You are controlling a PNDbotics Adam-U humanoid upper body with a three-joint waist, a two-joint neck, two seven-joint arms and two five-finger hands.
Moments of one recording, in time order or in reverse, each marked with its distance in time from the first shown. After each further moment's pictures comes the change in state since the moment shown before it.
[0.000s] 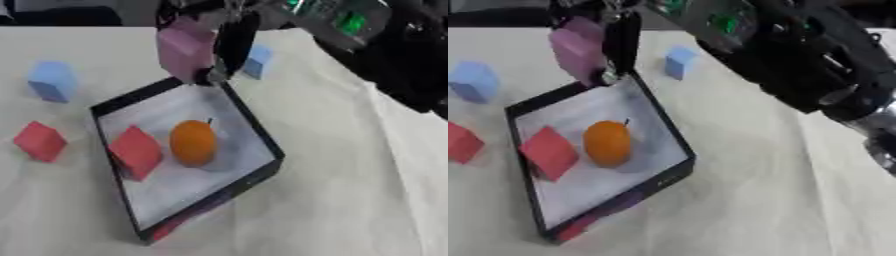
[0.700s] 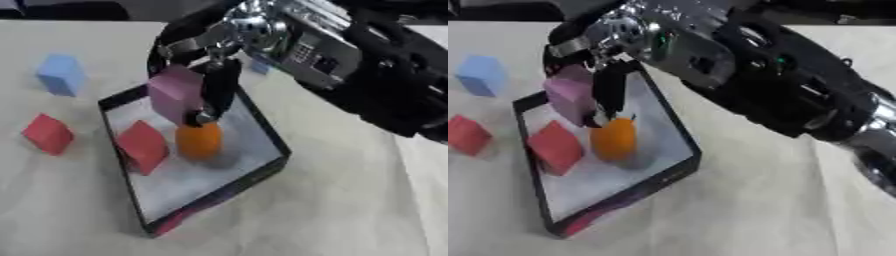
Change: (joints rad) left arm 0.000 0.000 0.000 0.005 0.000 0.001 -0.001; right arm 0.088 0.060 0.049 0.059 0.034 0.014 -0.005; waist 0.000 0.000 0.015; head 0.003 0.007
